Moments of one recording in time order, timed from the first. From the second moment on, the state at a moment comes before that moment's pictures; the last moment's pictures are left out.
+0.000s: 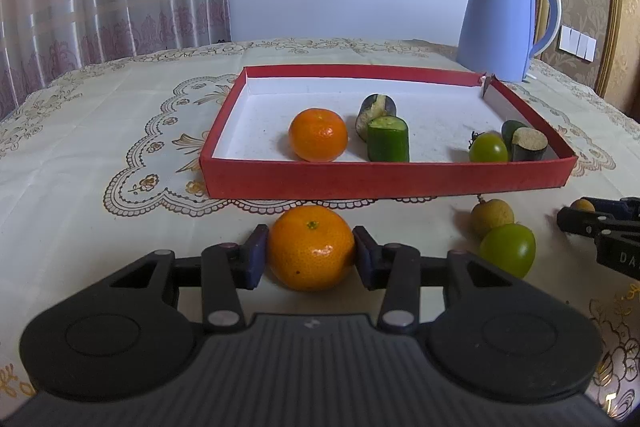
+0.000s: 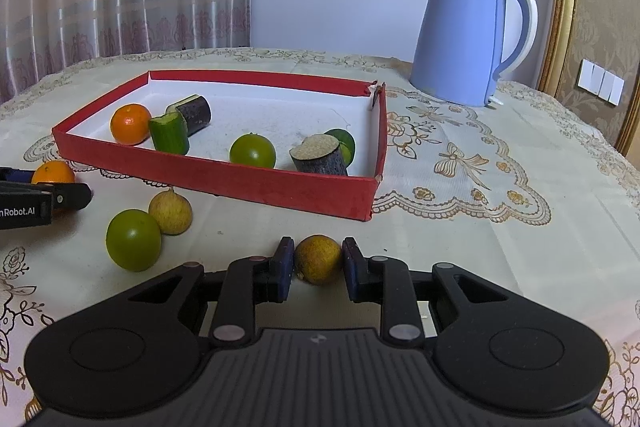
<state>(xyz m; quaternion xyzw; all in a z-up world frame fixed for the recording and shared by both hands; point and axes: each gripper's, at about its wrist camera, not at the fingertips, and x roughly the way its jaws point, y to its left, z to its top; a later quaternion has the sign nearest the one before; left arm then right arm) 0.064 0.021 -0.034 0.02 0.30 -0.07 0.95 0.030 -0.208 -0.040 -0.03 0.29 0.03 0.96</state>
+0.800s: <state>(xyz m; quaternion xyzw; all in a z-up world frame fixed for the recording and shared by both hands) 0.063 0.022 -0.034 0.01 0.30 -0.08 0.95 0.046 -0.205 0.006 -0.07 0.24 0.02 0.97</state>
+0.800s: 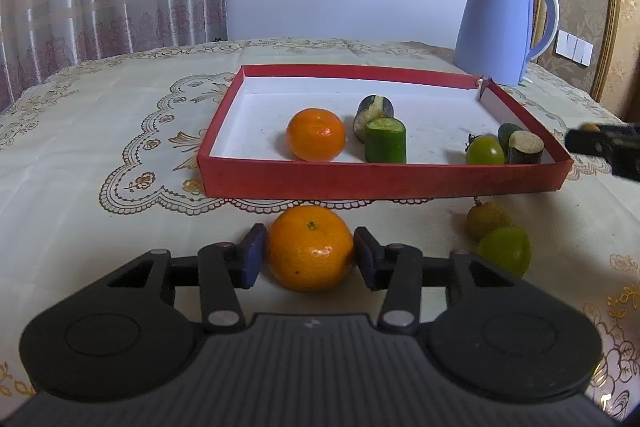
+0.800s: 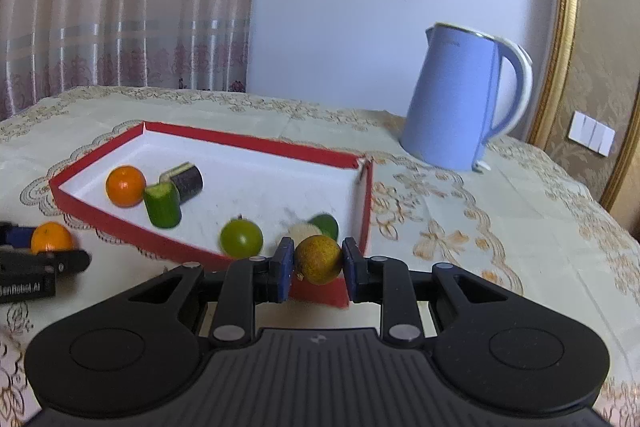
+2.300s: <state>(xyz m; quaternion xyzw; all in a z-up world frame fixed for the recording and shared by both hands) 0.064 0.019 -0.035 0.02 0.30 -0.09 0.95 0.098 -0.247 0.026 0.05 0.27 0.08 0.96</state>
